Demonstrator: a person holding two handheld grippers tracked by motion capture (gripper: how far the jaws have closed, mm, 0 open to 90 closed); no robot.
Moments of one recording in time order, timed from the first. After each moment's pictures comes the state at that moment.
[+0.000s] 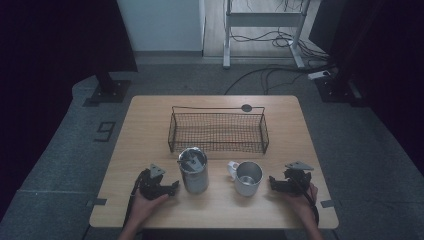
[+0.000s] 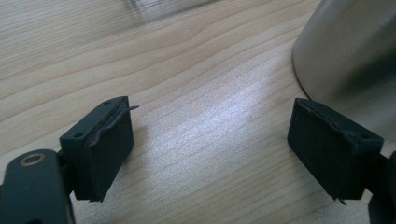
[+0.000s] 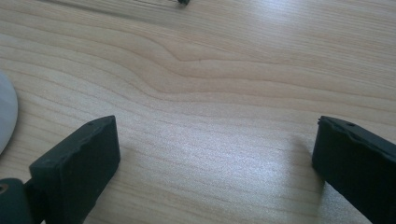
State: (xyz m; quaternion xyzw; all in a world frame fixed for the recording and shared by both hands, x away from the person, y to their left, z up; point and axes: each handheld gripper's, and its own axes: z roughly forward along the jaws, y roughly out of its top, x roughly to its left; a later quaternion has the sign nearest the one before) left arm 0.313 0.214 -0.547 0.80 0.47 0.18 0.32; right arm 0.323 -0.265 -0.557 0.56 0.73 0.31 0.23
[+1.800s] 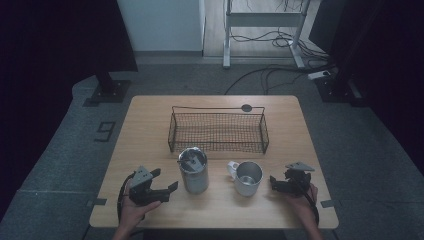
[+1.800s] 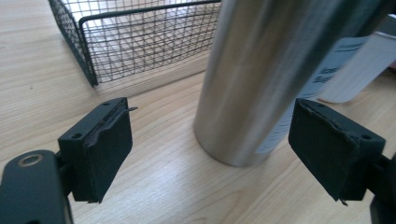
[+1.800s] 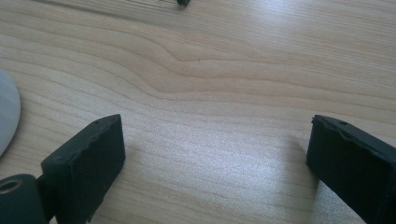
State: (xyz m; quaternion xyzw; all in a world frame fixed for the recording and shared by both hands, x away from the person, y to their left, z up) left arm 0.267 0.223 -0.486 0.77 0.40 0.16 0.47; right arm 0.321 -0.266 -0.556 0.56 0.73 0.32 0.23
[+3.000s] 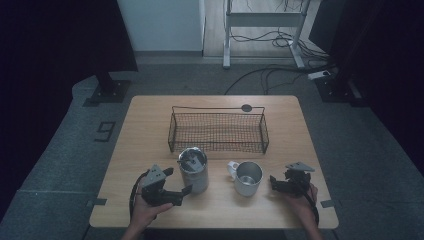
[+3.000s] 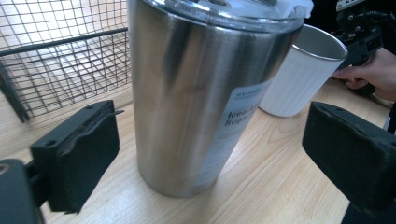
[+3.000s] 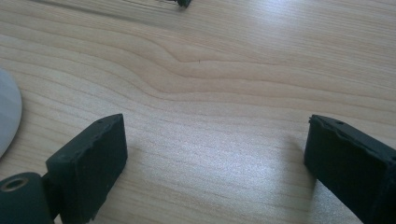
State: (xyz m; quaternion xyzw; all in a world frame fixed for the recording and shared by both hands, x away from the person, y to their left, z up) left arm 0.269 0.183 -0.472 0.78 0.37 0.13 0.49; right arm 0.320 -0.266 -0.556 0.56 0.73 0.32 0.24
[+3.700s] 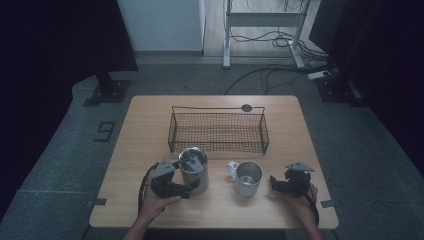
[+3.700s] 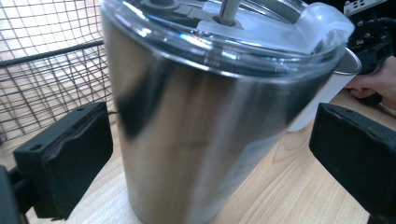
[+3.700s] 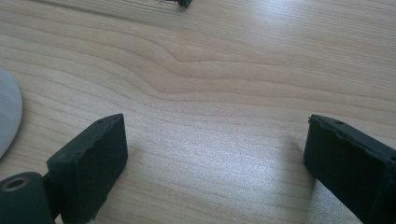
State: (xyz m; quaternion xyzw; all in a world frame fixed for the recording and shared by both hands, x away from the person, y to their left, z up) left arm 0.292 0.163 -0.475 0.78 0.36 0.13 0.49; right arm 0.320 -0.266 -0.556 0.56 0.73 0.32 0.24
